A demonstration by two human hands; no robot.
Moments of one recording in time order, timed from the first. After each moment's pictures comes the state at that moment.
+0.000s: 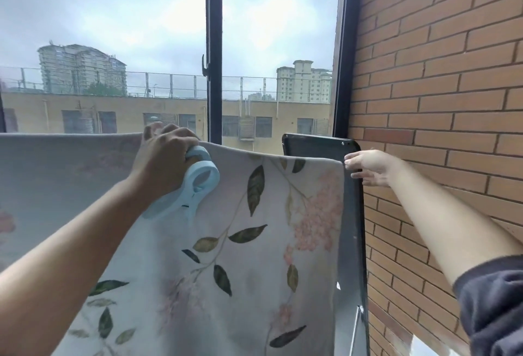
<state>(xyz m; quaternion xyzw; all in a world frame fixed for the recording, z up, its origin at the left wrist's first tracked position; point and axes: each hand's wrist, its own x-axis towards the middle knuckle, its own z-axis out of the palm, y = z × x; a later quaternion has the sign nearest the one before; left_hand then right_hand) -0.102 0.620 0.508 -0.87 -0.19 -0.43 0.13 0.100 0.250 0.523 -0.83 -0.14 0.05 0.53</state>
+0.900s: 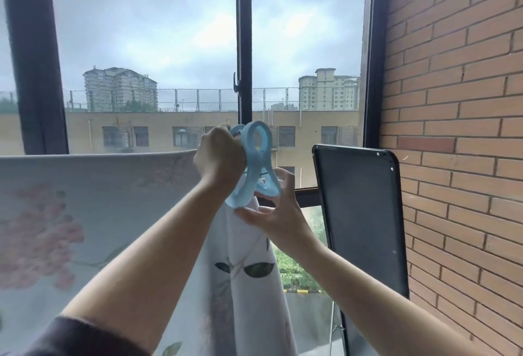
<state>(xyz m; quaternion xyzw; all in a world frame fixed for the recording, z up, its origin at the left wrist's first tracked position) -0.154 0.518 0.556 -0.77 -0.26 -0.54 -0.21 -0.098 0.420 0.451 -0.61 -0.48 -0.02 0.63</state>
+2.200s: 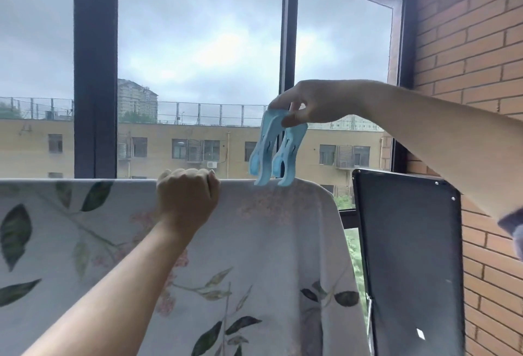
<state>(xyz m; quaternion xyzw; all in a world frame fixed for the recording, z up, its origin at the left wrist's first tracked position) -0.269 0.739 0.522 -0.77 -0.22 -0.58 0.16 -0.171 0.519 0.708 -0.78 -0.61 -0.17 0.05</state>
